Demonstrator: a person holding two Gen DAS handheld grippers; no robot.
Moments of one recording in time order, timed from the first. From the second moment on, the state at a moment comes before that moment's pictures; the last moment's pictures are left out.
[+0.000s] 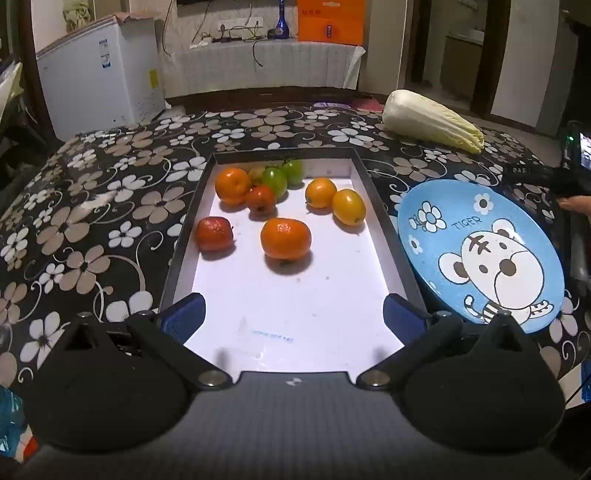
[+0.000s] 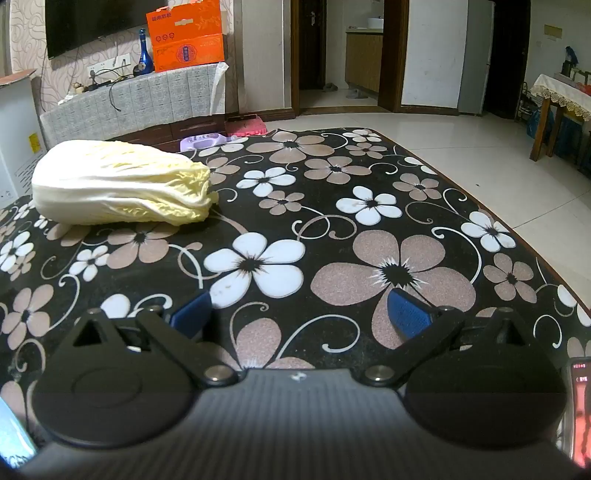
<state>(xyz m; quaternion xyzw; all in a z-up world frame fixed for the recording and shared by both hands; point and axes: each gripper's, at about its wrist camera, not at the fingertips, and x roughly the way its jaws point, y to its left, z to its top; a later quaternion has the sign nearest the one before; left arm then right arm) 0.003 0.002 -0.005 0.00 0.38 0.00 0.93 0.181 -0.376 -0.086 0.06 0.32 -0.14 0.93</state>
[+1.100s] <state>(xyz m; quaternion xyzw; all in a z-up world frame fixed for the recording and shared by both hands) 0.020 0.033 0.019 -0.01 0.36 0.00 0.93 0.037 -0.163 0.015 -0.04 0.16 0.25 0.95</state>
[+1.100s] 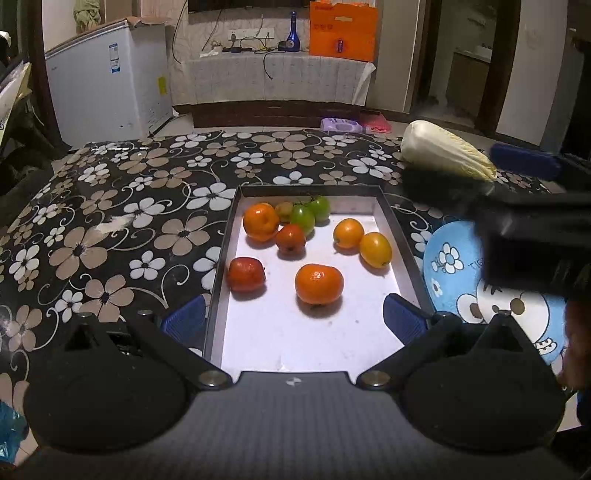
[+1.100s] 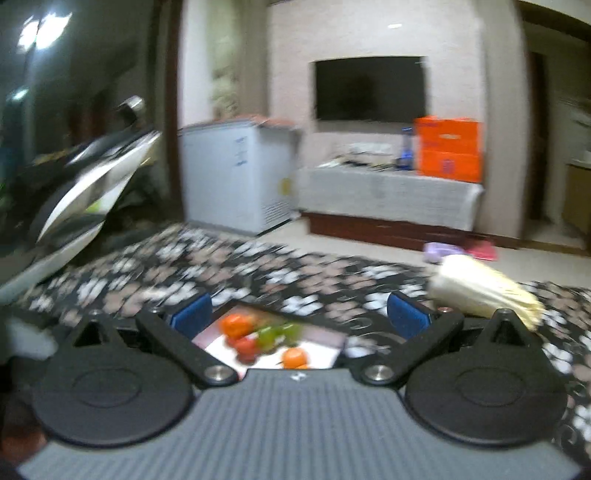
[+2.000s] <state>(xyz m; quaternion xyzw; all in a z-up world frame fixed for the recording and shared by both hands) 0.022 0.037 -0.002 0.01 0.36 -0.03 0.93 0.040 -0.124 -0.016 -0.07 0.27 0.36 0.89</state>
